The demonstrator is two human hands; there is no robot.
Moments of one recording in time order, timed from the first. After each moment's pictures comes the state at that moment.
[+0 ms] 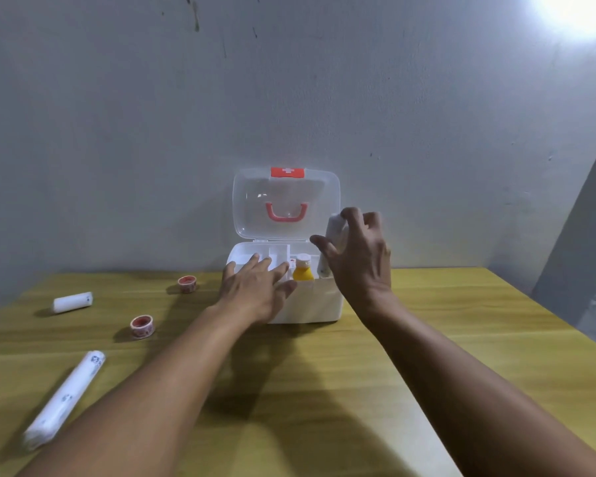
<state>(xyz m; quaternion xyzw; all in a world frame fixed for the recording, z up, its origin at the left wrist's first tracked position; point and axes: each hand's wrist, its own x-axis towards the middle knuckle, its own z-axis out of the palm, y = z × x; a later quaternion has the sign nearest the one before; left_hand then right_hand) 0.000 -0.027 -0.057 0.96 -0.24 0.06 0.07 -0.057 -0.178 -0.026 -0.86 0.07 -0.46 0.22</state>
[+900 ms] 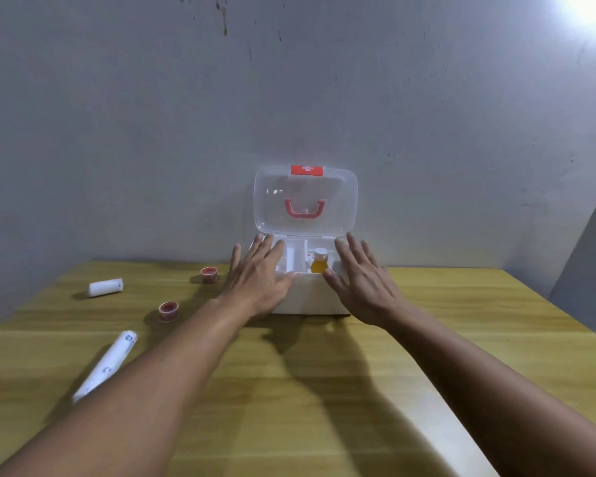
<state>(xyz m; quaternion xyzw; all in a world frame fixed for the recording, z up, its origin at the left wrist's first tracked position) -0.002 0.000 -0.059 0.94 -0.25 0.14 0.19 -0.064 -0.193 -0.064 -0.97 0.01 -0.18 0.14</state>
